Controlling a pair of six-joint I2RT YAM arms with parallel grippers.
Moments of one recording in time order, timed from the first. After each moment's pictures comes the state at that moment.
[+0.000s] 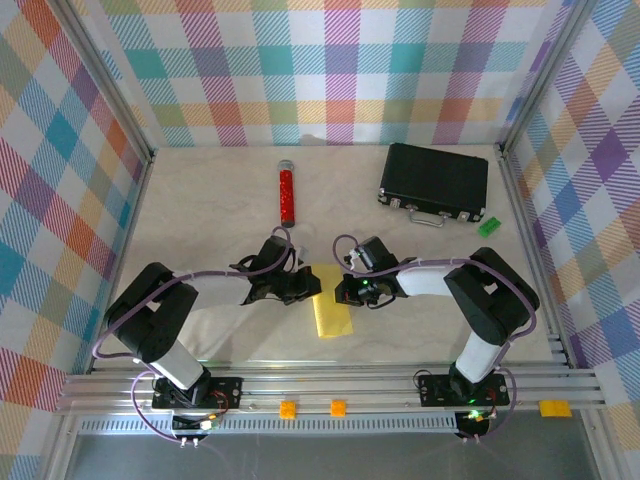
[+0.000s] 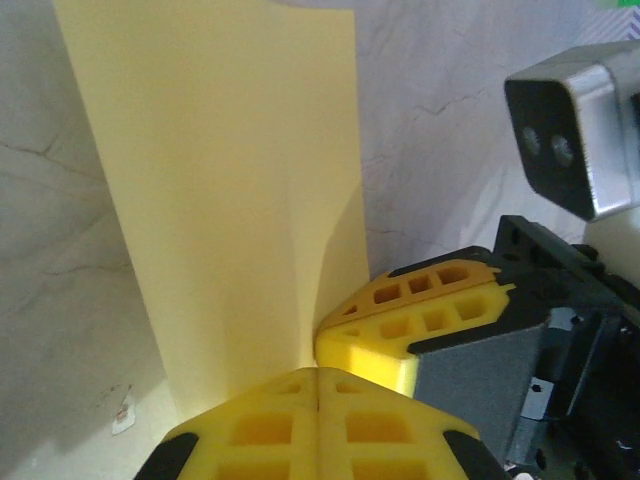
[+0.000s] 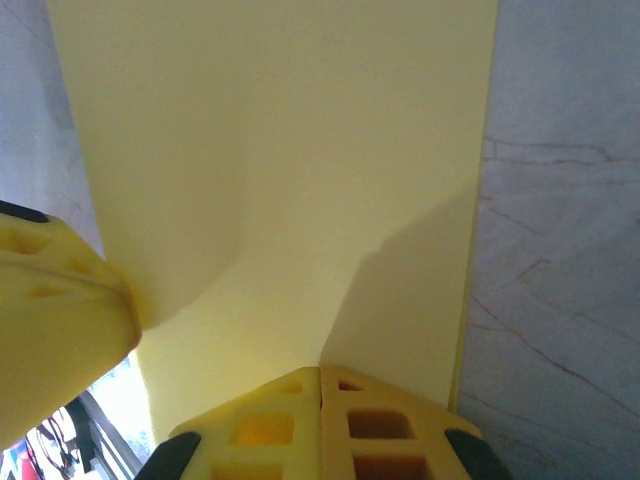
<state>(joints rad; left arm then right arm) -0.62 1.60 0.67 0.08 0.51 -0.90 0.67 1.71 0.73 -0.06 -0.53 0.66</state>
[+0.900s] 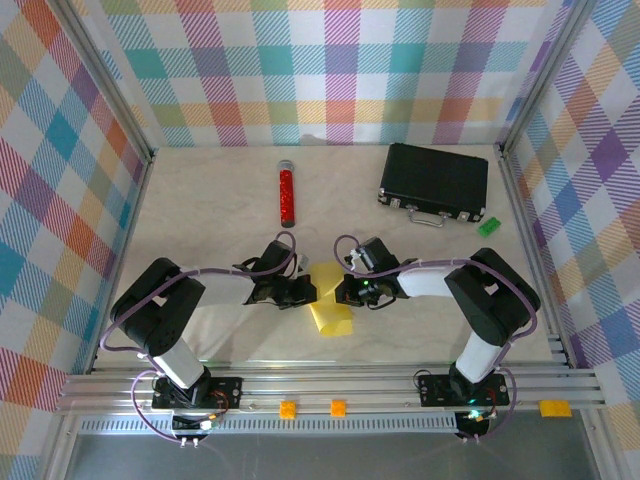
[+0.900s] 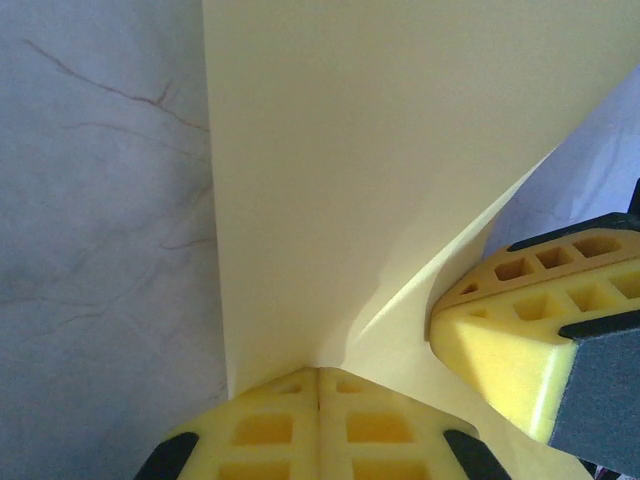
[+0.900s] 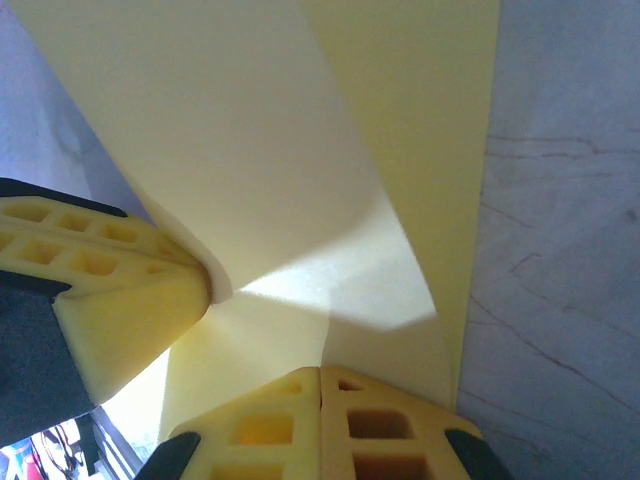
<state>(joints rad) -0.62 1.65 0.67 -0.01 0.46 -0.76 0.66 1.71 0.72 -0.04 -0.53 0.67</state>
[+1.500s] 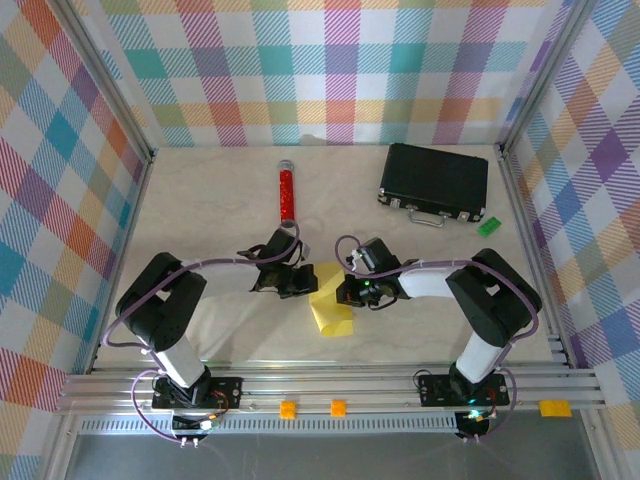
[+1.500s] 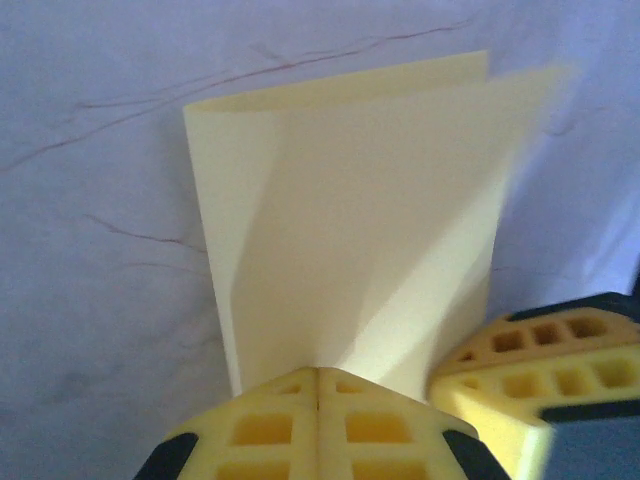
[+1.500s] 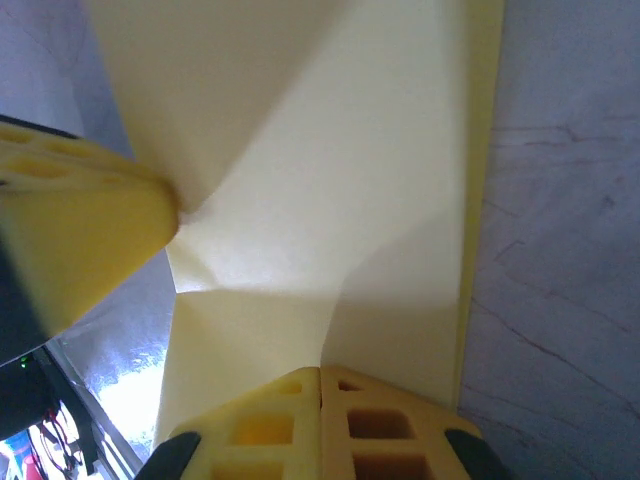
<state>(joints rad) -0.61 1.70 0.81 -0.16 0.40 -0.72 0.66 1.70 0.71 -0.04 -0.53 0.67</state>
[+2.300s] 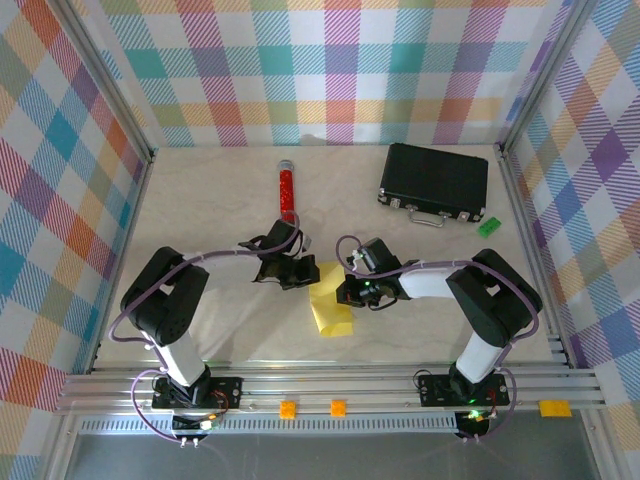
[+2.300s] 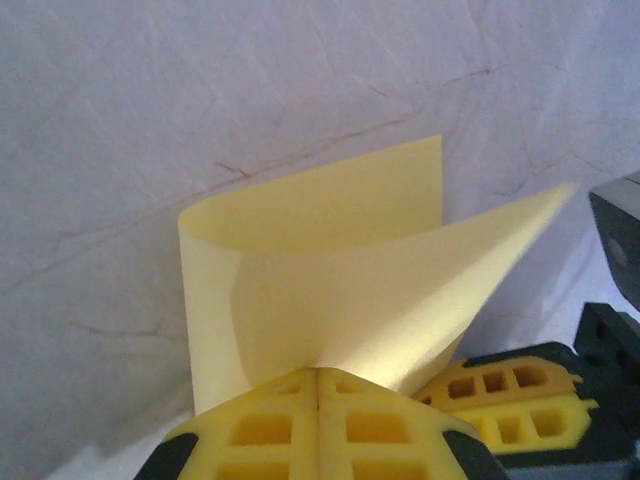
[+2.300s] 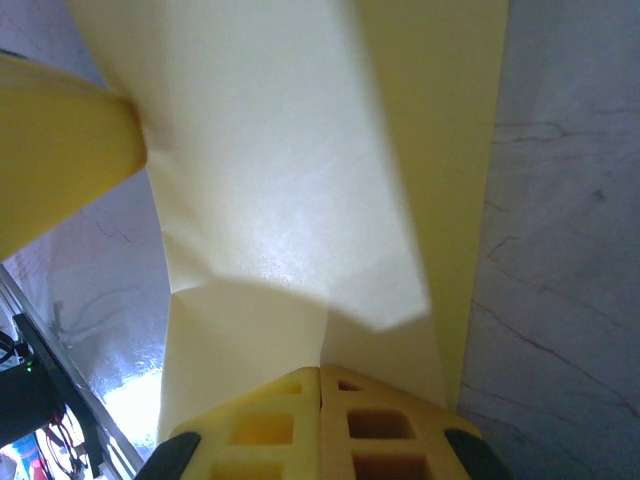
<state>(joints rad) -0.58 1.74 0.90 -0.19 0.42 -0.71 0.66 1.70 0.70 -0.03 -0.53 0.69</state>
